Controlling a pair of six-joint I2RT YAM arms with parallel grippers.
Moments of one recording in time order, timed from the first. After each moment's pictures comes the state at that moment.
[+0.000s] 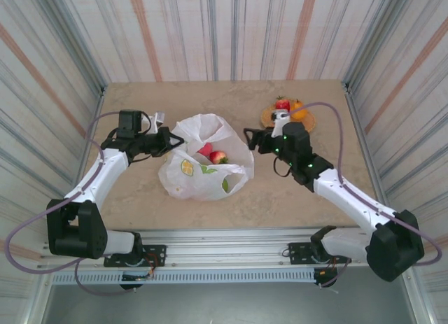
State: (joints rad) left arm -0.12 1.34 0.97 -0.43 0.74 -0.55; right arm 0.44 1.15 0.80 -0.02 0.03 0.44
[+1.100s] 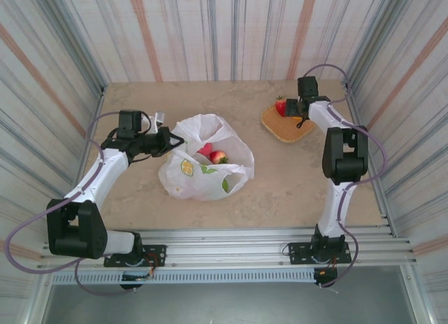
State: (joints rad) left arm -0.12 1.34 0.97 -0.43 0.74 -0.55; right arm 0.07 2.11 1.65 -0.47 0.21 0.14
